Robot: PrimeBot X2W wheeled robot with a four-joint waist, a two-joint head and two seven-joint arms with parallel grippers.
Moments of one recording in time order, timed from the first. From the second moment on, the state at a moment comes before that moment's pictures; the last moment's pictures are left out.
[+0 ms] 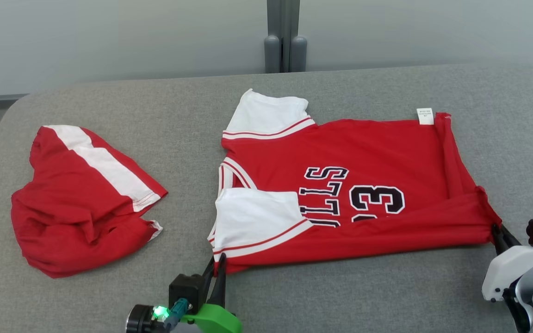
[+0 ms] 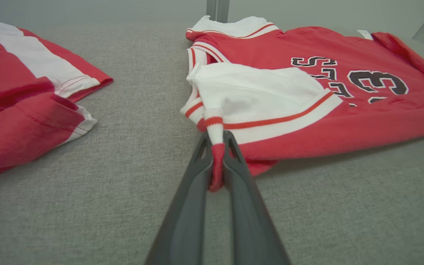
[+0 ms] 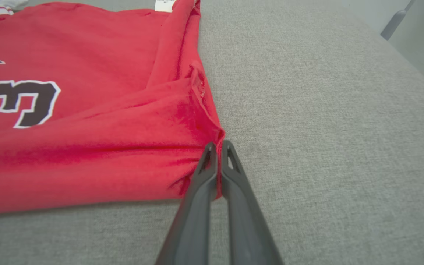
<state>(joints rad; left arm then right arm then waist) -0.15 0.05 -0.51 0.52 -0.35 0.15 -0.26 -0.36 -0.35 0.12 0.96 0.36 0.13 -0.25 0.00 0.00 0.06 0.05</state>
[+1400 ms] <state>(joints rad) -1.10 0.23 -0.45 0.72 -0.42 -0.13 0.33 -0.71 -0.29 0.14 0.49 0.37 0.13 -0.16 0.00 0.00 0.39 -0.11</state>
